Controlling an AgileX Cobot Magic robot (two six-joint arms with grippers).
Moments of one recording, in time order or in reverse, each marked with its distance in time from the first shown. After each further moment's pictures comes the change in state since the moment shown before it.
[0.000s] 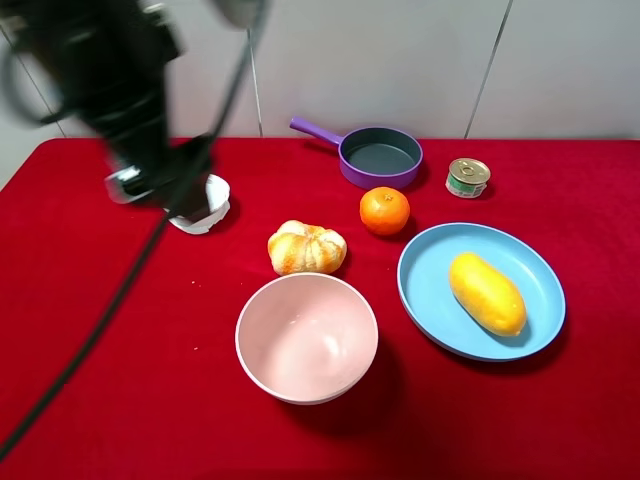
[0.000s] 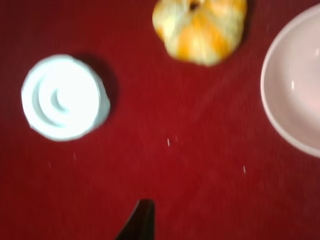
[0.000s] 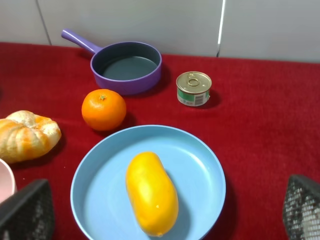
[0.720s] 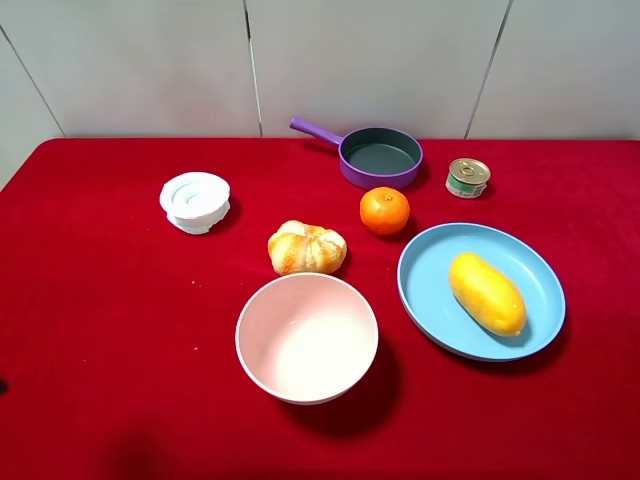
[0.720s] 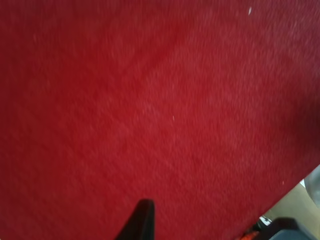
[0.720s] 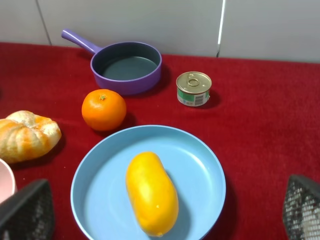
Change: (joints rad) left arm 0.003 -0.596 0.636 0.018 -0.001 -0.182; right arm 0.000 0.000 0.000 0.000 0.000 0.000
